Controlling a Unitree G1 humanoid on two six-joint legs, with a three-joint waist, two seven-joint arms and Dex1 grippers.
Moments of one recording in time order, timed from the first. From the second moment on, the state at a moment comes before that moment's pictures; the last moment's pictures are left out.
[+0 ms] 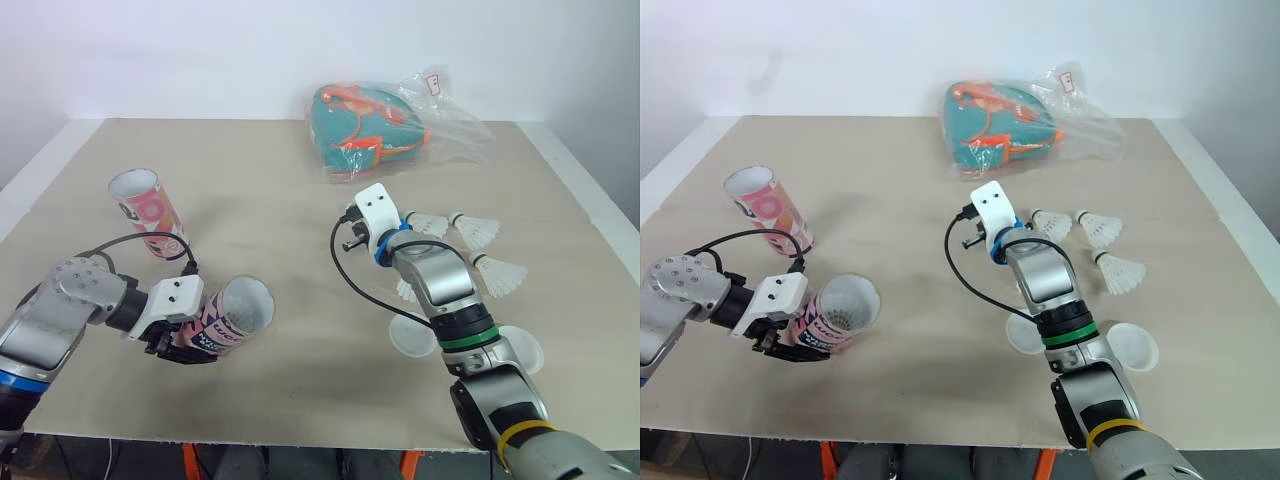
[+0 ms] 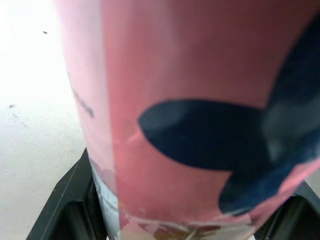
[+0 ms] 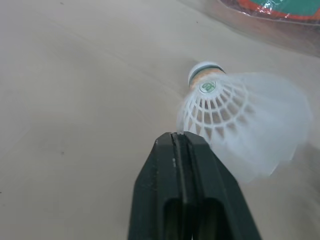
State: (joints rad) left arm -0.32 1.01 -0.13 -0.18 -0.21 0.37 -1.45; right arm -0.79 -0.26 0.19 0.18 0.01 0.82 0.27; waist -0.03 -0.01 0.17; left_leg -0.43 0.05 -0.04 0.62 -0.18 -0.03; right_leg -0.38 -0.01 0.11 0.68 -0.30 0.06
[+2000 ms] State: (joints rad) left arm -0.36 1.00 -0.16 -0.15 -0.21 0.37 -1.45; right arm -0.91 -0.55 0.33 -0.13 0.43 0.37 1.50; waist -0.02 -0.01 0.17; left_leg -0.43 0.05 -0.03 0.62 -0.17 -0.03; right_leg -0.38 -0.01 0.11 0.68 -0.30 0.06
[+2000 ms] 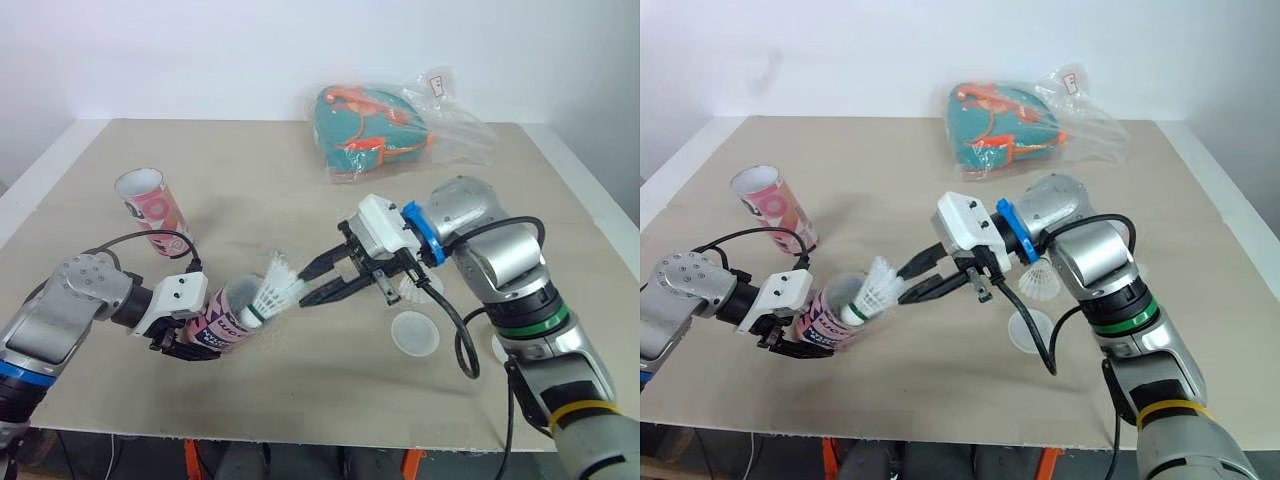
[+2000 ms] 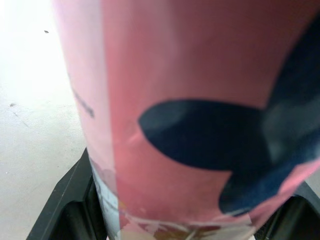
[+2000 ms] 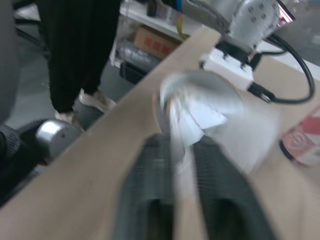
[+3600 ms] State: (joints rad) left arm -0.45 0.91 -0.22 -0.08 -0.18 0.33 -1.48; right arm -0.26 -0.89 -0.08 -0.22 0.41 0.77 0.85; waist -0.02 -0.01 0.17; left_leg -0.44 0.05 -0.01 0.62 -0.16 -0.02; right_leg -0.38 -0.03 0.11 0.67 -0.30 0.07
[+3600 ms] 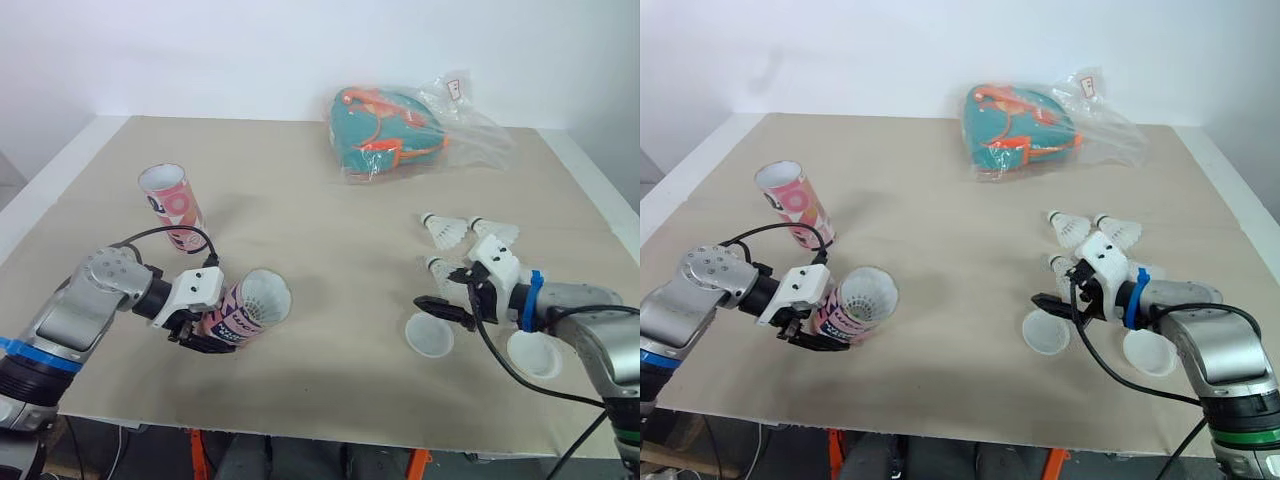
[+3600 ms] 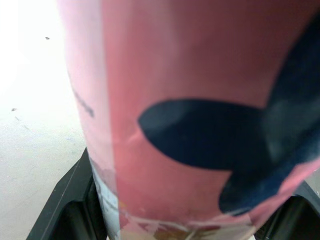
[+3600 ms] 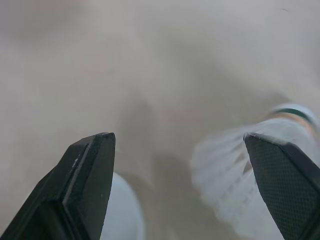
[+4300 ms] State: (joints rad) left arm -0.45 0.89 -0.22 -0.07 -0.17 0.32 -1.48; right arm -0.36 -0.85 -0.07 -0.06 0.31 0.79 0.71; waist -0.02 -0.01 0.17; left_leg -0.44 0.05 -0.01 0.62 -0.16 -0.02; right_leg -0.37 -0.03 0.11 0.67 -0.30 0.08
